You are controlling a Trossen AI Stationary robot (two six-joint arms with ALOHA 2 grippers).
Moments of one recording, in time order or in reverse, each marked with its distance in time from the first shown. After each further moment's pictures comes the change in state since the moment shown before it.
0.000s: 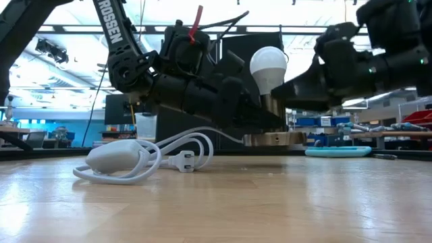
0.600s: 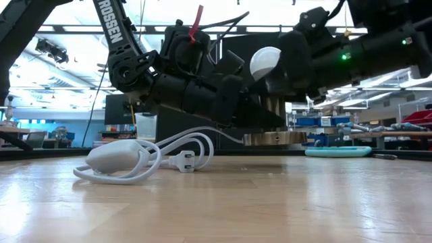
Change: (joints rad) left arm 0.002 -0.002 0.001 -0.006 0.004 -0.026; right arm 0.107 0.098 0.251 -0.230 0.338 0.073
